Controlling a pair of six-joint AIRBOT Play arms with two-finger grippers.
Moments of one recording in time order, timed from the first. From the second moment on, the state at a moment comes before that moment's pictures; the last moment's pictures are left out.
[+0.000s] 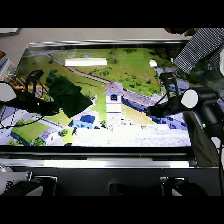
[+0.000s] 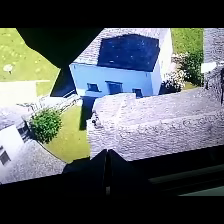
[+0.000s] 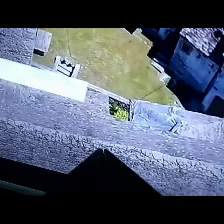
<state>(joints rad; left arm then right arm) -0.14 -1.14 1.24 1.36 -1.38 -1.63 0.20 -1.10 1.14 -1.42 1.24 1.57</state>
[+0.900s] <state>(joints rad) -0.10 -1.27 1.38 1.54 -1.26 -1.71 0.20 -1.10 1.14 -1.42 1.22 1.57</state>
